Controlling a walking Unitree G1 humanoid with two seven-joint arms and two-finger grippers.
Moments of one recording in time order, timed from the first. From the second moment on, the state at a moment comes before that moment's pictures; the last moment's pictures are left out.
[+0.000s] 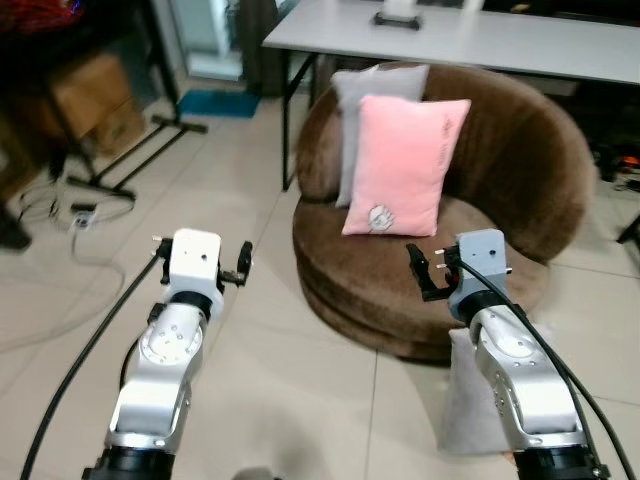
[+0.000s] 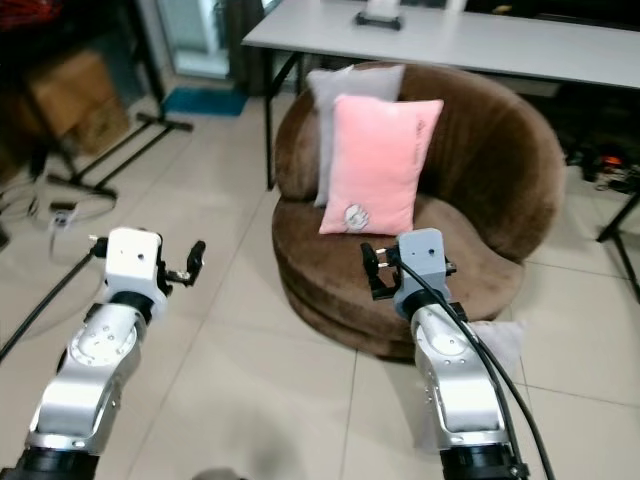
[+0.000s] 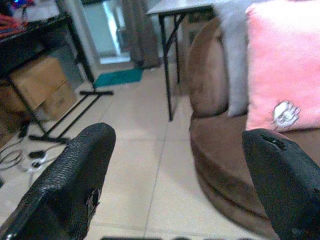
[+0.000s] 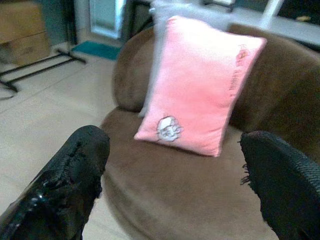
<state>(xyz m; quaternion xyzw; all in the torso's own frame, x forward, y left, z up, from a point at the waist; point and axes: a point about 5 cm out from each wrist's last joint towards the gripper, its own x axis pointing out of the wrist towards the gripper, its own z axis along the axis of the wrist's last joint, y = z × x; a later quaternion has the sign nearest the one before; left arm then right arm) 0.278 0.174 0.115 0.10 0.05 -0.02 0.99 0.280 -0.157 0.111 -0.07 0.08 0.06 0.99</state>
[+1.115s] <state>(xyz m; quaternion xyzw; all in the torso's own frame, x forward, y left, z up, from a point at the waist) 0.256 0.167 0.103 0.10 0.03 -0.06 0.99 0.282 -0.179 0.109 -0.02 0.06 0.00 1.00</state>
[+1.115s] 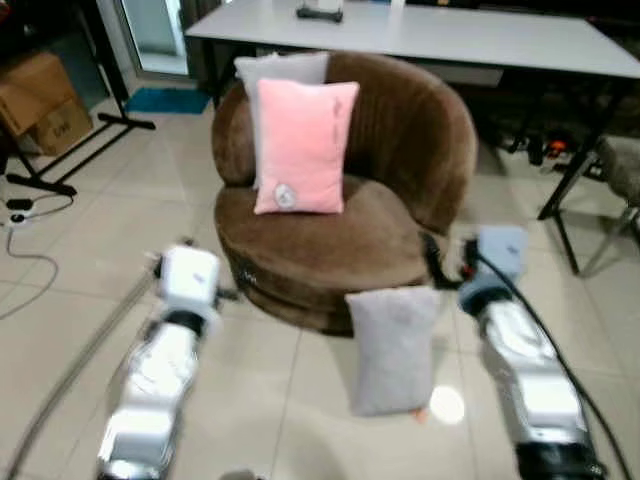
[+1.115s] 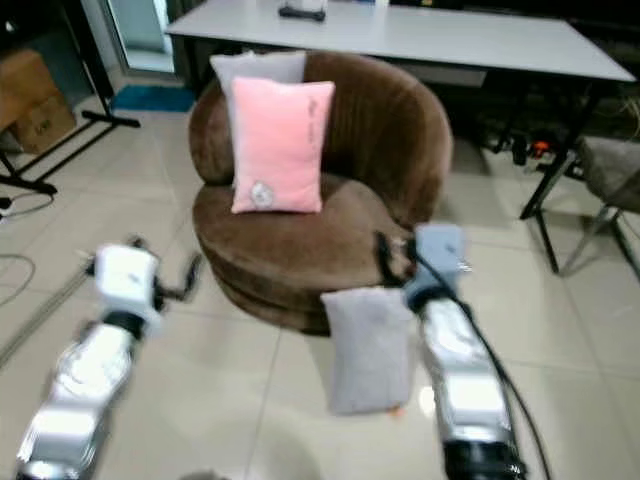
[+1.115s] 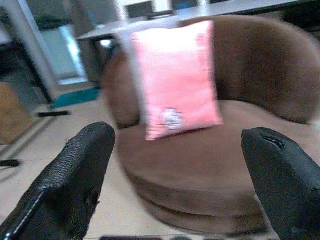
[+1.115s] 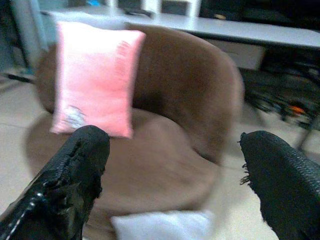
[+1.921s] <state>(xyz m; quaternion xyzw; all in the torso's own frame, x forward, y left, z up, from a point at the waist) 0.261 0.171 0.112 0.08 0.01 -0.06 1.00 0.285 -0.167 0.111 -0.02 0.05 0.02 1.00</state>
